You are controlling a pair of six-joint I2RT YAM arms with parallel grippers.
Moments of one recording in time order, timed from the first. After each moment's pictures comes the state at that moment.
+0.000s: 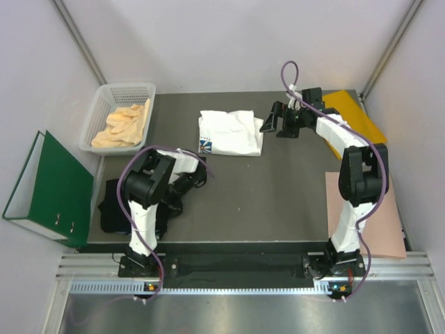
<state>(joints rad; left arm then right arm) -0.48 2.03 1.14 -1.38 -0.53 -0.71 0.17 1.93 1.53 -0.43 -0.61 0.35</state>
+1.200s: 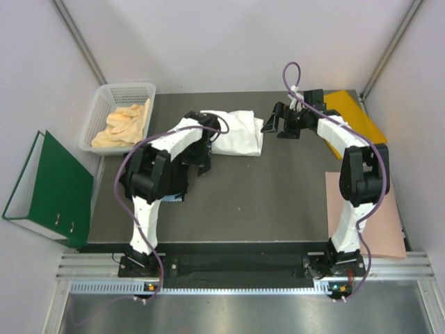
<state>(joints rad) -0.46 2.16 1.75 -1.34 -0.40 -0.61 0.15 1.92 1.50 -0.39 -0.62 0.36</state>
